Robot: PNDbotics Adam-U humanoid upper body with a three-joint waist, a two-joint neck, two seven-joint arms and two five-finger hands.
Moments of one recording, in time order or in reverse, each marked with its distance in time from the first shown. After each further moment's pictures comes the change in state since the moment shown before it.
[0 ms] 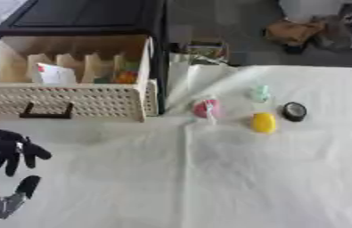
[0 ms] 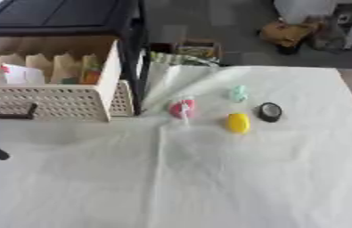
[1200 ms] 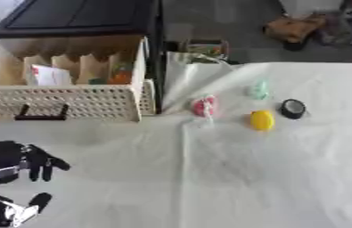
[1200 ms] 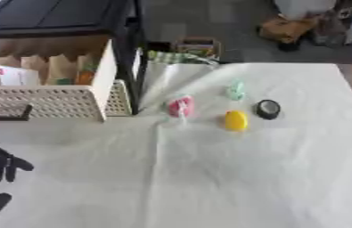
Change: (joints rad) left arm -0.112 0.073 -0.093 -0.001 -0.101 0.216 -0.334; right arm 0.107 0.099 -0.030 0.000 -0.055 -0.069 -0.033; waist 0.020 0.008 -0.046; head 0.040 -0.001
